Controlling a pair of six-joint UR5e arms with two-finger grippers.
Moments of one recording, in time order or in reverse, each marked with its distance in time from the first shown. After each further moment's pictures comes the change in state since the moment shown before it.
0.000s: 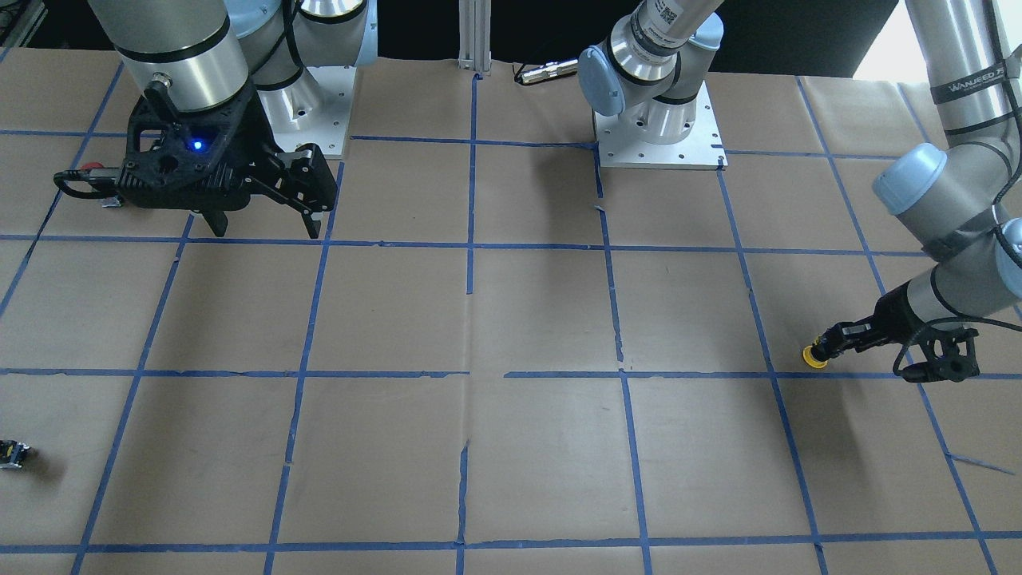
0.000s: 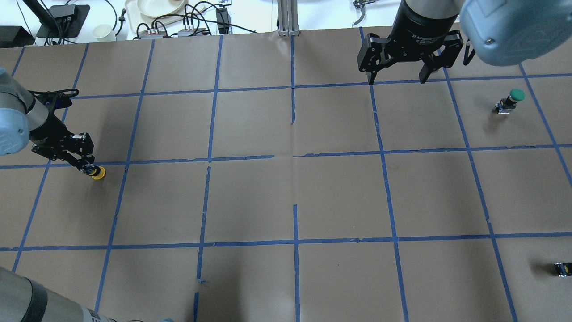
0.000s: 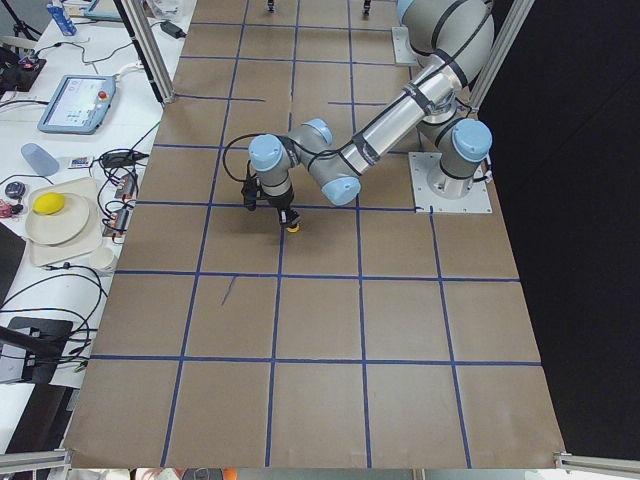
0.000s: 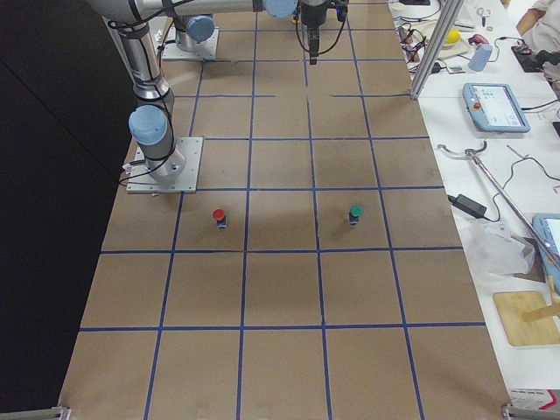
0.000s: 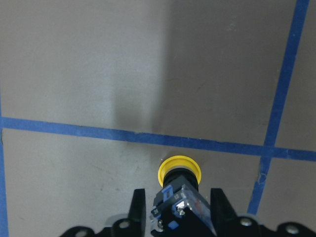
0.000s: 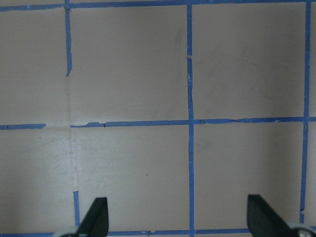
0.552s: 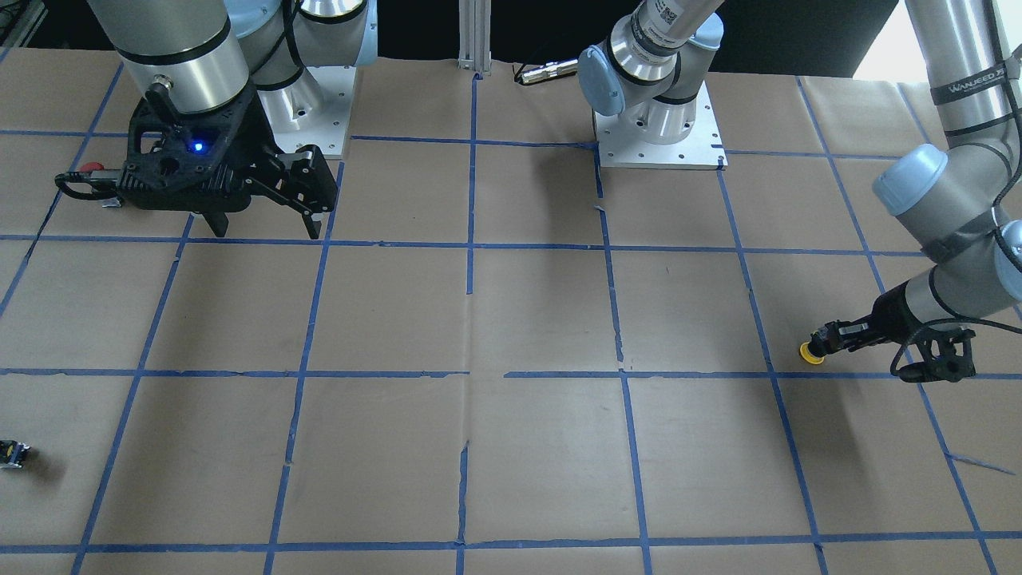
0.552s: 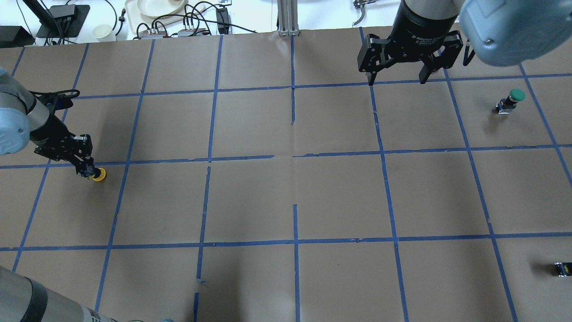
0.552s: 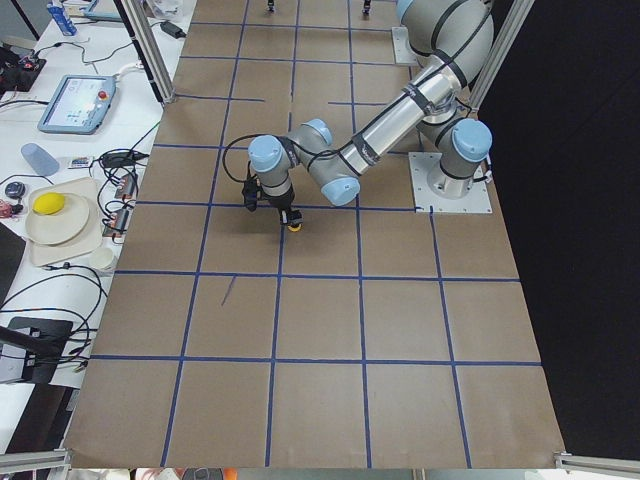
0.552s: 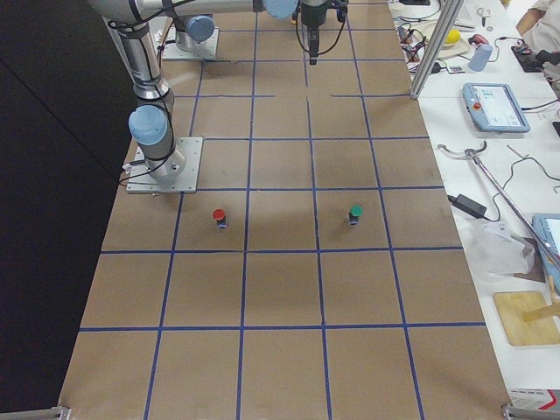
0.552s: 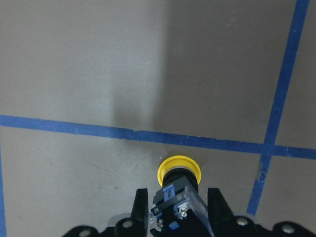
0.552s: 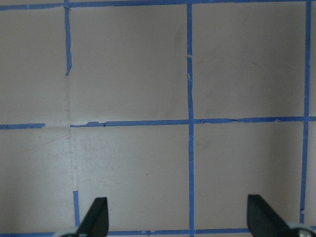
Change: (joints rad) left arm -0.001 -0.001 0.004 -0.010 0.000 0.000; right arm 0.000 0.000 0.001 0.000 0.000 0.000
